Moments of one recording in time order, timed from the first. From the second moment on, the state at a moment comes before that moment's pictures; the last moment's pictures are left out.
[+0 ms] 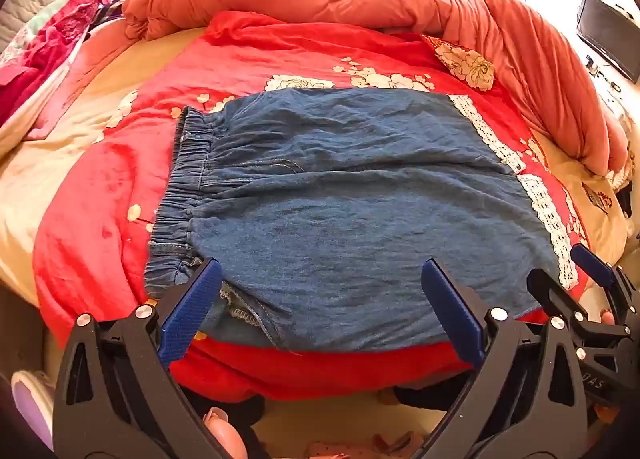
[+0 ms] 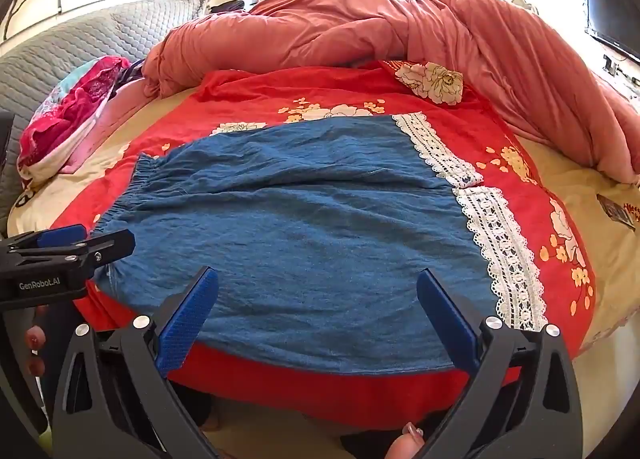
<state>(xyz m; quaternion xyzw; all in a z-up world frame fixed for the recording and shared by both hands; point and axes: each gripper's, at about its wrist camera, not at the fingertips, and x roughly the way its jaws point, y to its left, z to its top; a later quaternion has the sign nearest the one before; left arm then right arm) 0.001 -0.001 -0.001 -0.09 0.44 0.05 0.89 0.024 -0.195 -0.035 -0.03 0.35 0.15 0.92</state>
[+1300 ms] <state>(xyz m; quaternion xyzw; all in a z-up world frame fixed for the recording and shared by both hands) 0.001 0.000 0.000 -0.09 0.43 0.04 0.90 0.021 -0.194 -0.028 -0.05 0.35 0.14 0.93</state>
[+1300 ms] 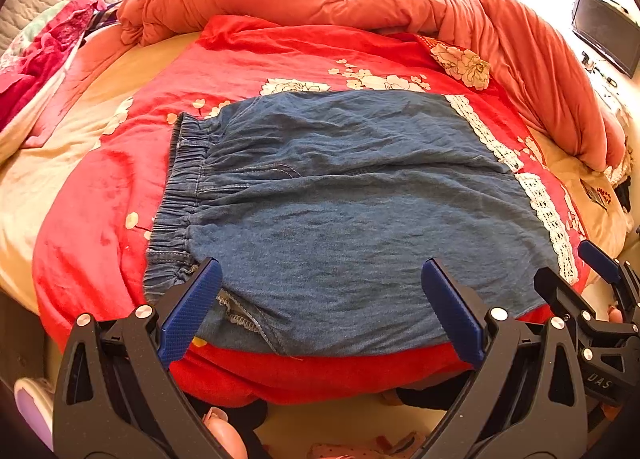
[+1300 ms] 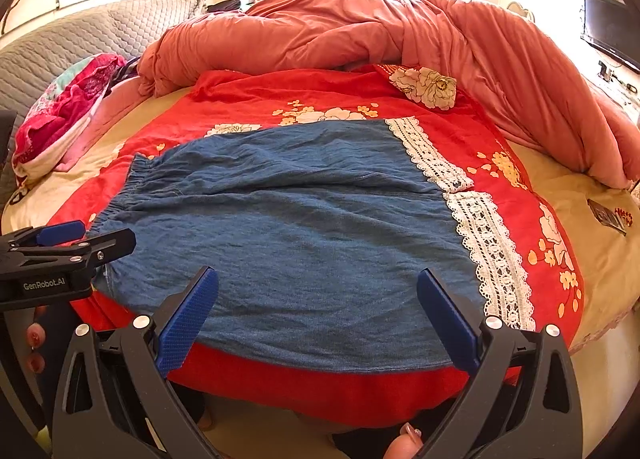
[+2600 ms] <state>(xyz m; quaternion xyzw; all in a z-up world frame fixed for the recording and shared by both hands) 0.010 0.008 -0.003 -0.09 0.43 0.03 0.90 0.034 -0.185 -0.033 -0.05 0.36 0.13 0.92</state>
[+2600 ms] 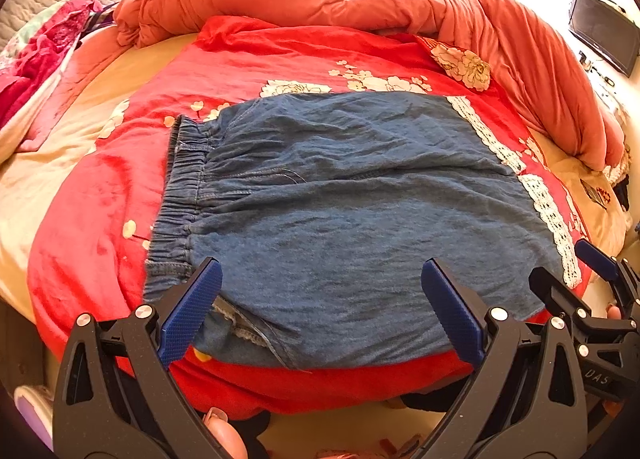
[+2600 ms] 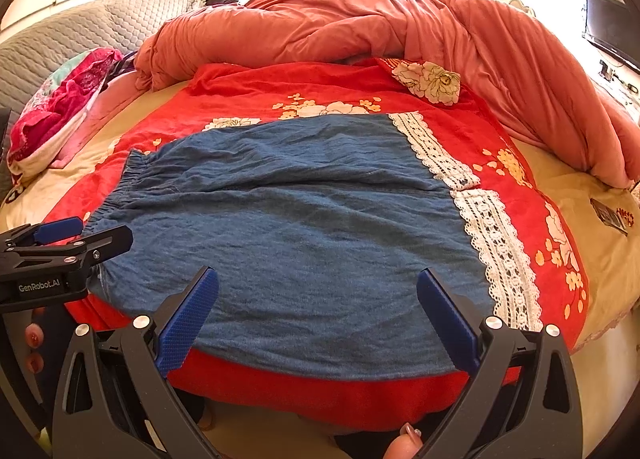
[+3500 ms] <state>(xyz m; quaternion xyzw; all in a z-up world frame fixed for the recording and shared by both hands) 0.128 0.170 -0.041 -0.13 0.47 0.11 0.87 0.217 -0.101 -0.042 -0.09 0.43 0.25 0.86</state>
